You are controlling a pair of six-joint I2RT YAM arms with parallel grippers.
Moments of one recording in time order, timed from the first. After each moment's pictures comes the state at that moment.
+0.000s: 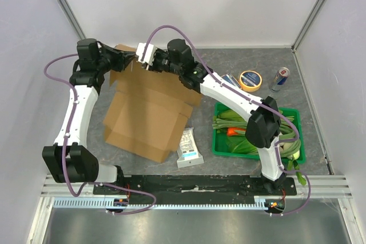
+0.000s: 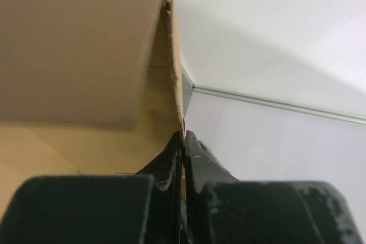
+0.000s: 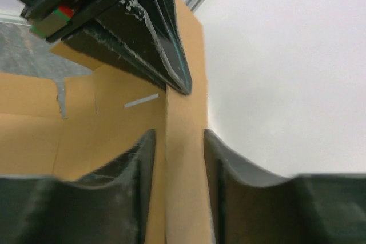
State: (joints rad) left arm 0.02 1.38 1.37 -0.41 0.35 -1.25; right arm 0.83 2.05 1.96 -0.03 -0.25 -0.65
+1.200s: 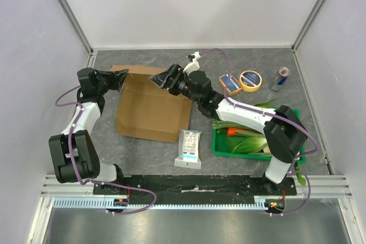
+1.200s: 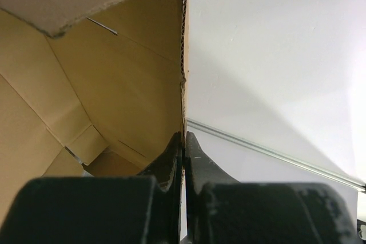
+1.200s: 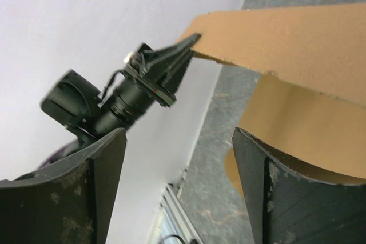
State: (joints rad) left arm 0.20 1.40 0.86 0.17 0.45 -1.50; right arm 0.84 1.74 1.23 0.45 0.00 1.03
